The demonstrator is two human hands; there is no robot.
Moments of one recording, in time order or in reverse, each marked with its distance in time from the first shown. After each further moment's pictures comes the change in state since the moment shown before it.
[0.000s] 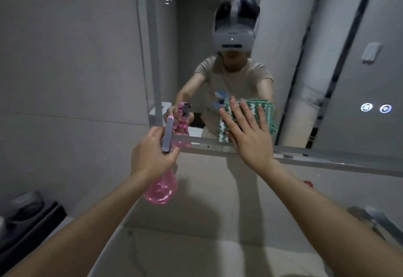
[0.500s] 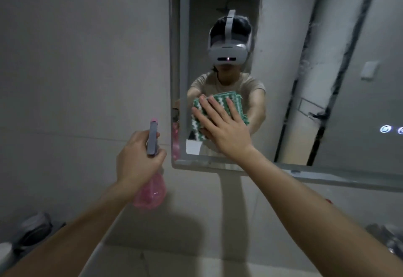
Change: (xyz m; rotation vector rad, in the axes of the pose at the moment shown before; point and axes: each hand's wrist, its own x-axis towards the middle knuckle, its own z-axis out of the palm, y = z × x) left_hand 0.038 -0.050 -0.056 -0.022 0.129 -0.038; right_hand 0.105 -0.058 0.010 0.010 0.090 -0.178
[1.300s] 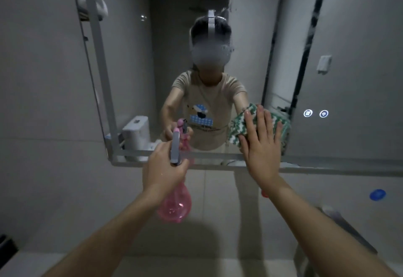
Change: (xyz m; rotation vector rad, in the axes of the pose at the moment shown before) left_hand -0.069 0.118 0.133 -0.162 -0.182 0.003; right_hand -0.181 0.114 -0.049 -0.035 -0.093 0.565
